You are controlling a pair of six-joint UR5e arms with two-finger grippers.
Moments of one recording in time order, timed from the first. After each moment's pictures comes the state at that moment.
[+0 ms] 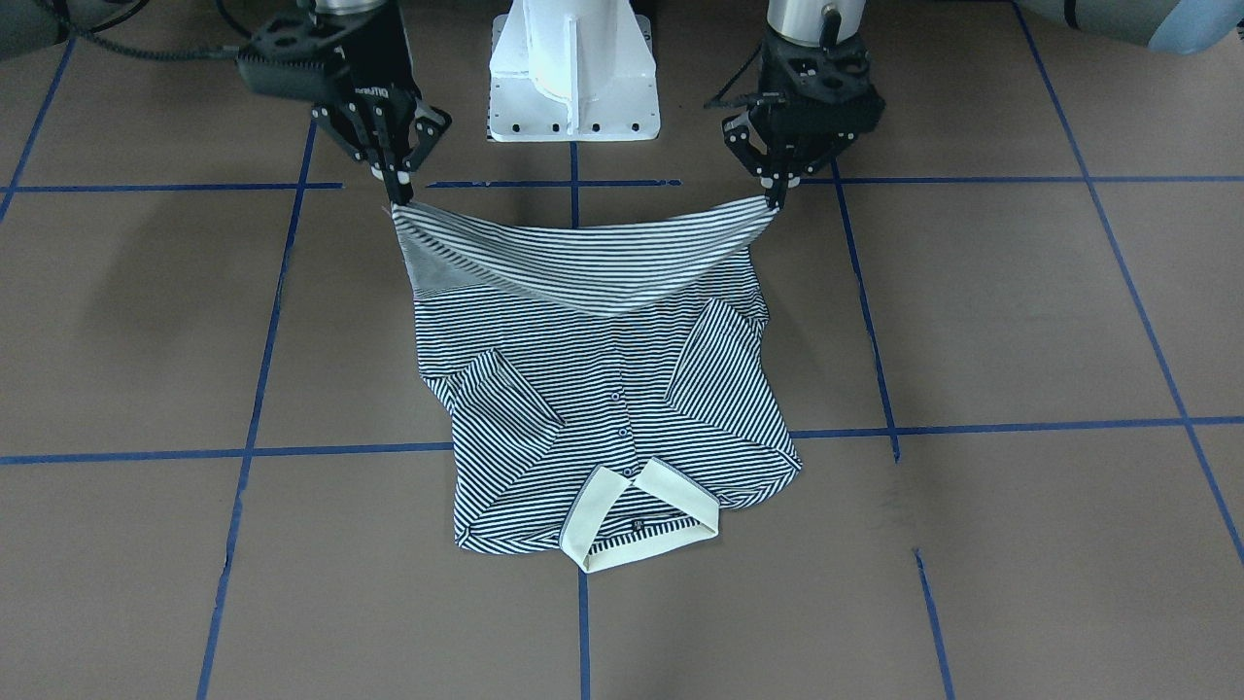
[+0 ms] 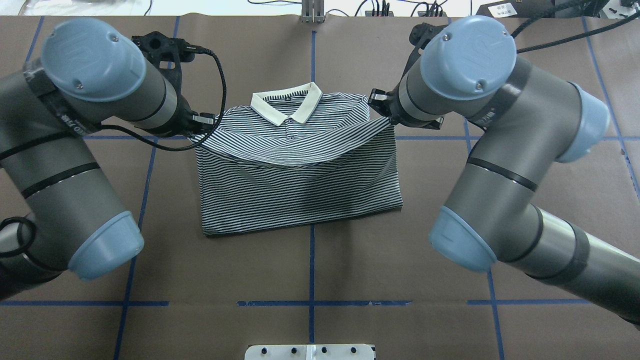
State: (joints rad) left arm -0.73 -2.15 -1.96 -1.36 -1.77 -1.03; right arm 0.69 -0.91 1.88 -1.72 1.71 1.45
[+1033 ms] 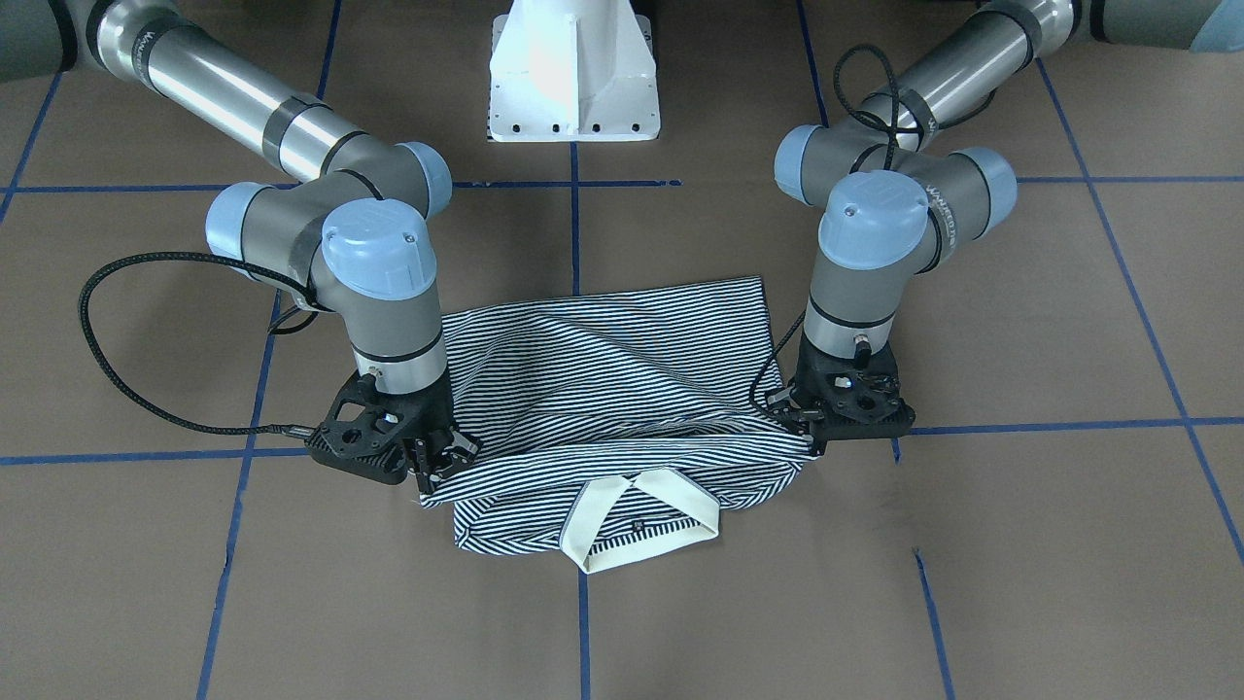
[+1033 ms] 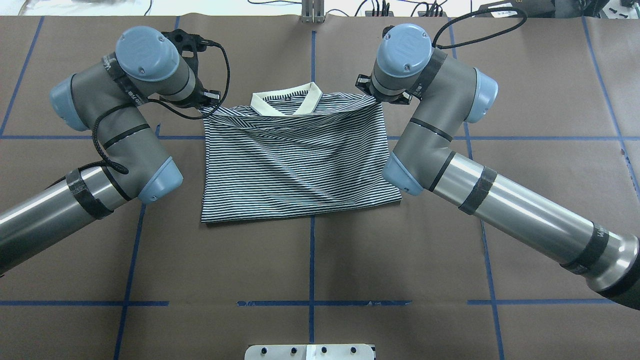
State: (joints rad) left arm -0.79 -2.20 -1.46 -1.81 -1.77 -0.97; right arm 0.73 -0.79 1.31 -1.32 1.71 1.41
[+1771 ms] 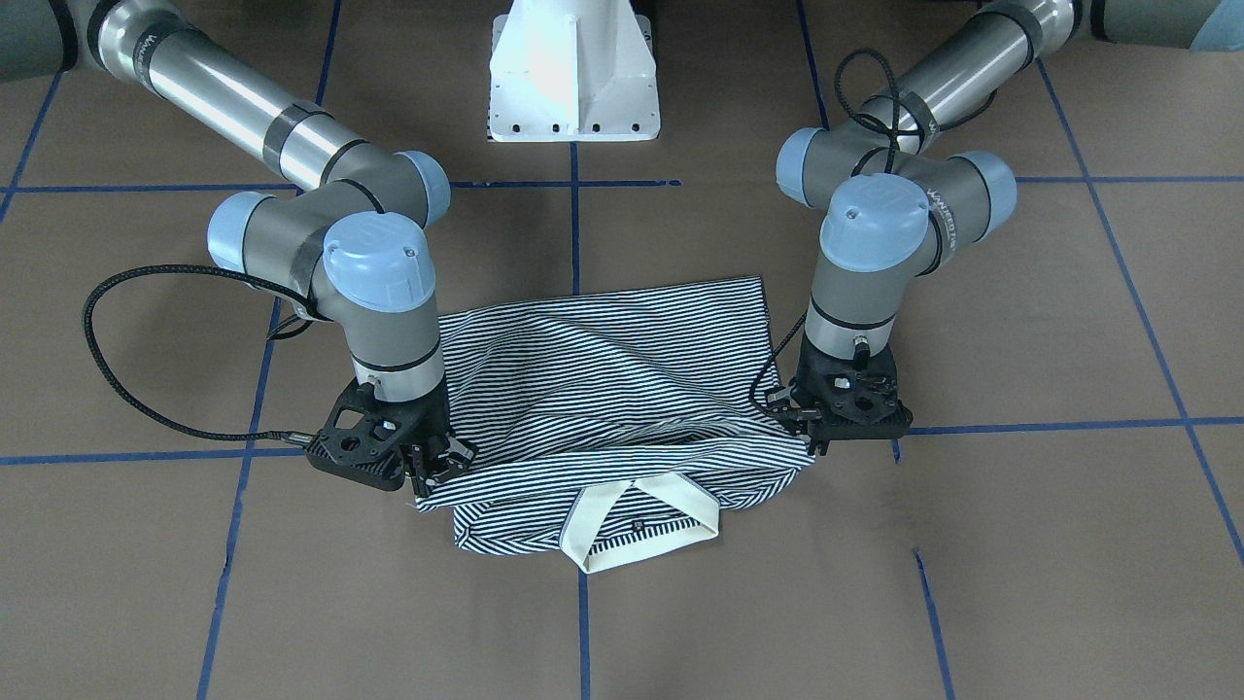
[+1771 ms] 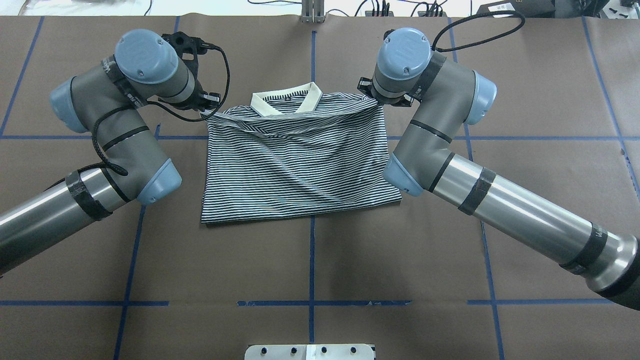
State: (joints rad) left arm -0.78 -2.19 -1.46 -1.83 -1.77 -0.92; right arm 0.73 -0.79 1.29 -1.32 1.70 1.40
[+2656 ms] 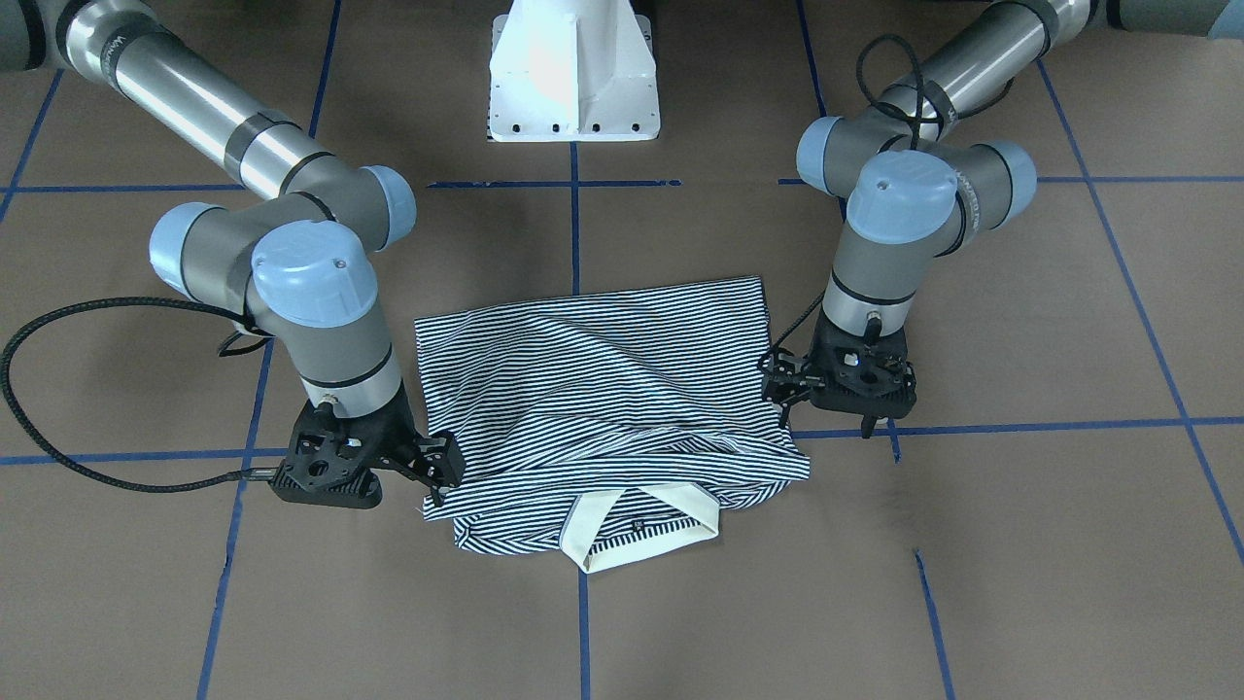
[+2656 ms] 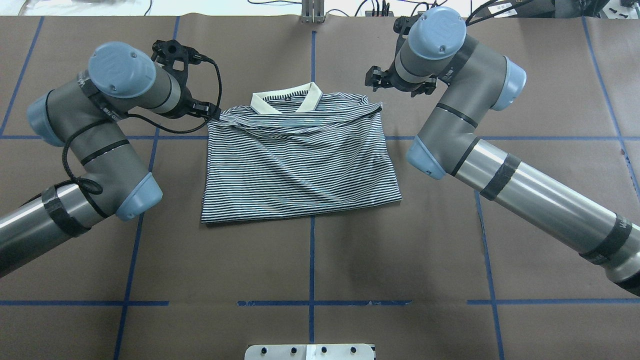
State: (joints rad) left arm -0.77 -2.07 -1.60 -1.90 -1.79 -0.82; right arm 0.81 -0.85 1.31 -1.21 1.84 1.15
